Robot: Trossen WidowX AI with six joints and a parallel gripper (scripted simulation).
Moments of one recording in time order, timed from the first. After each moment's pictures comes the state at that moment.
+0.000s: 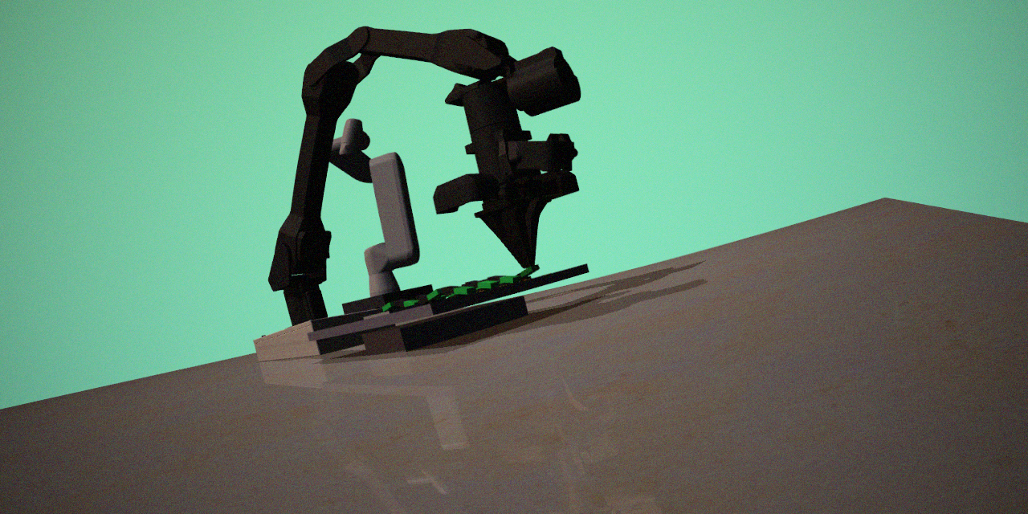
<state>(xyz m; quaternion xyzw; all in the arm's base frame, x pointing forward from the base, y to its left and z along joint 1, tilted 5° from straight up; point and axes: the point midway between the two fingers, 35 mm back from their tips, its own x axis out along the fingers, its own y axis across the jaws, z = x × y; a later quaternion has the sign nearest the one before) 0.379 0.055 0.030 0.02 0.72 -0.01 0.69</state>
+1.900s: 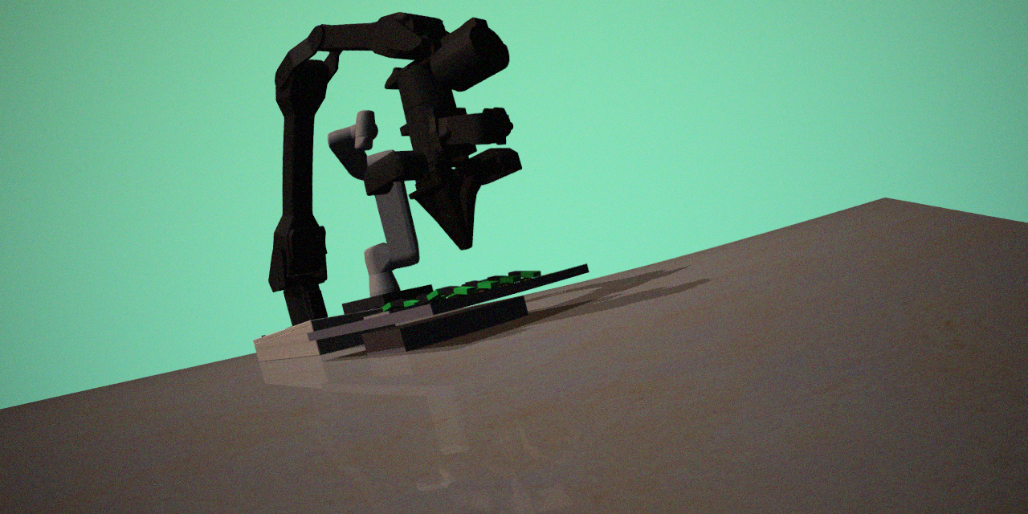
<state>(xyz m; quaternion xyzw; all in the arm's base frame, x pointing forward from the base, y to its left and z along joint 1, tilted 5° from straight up) 0.356 -0.013 0.062 0.02 0.71 -0.01 0.71</state>
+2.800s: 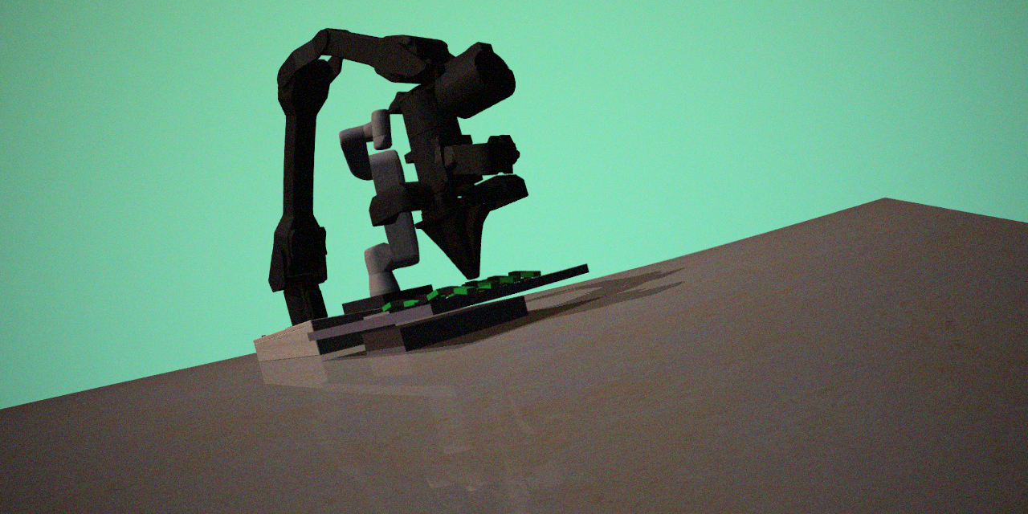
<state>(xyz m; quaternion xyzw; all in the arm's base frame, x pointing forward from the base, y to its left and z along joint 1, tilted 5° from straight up) 0.355 -0.013 0.031 0.02 0.70 -0.01 0.71</state>
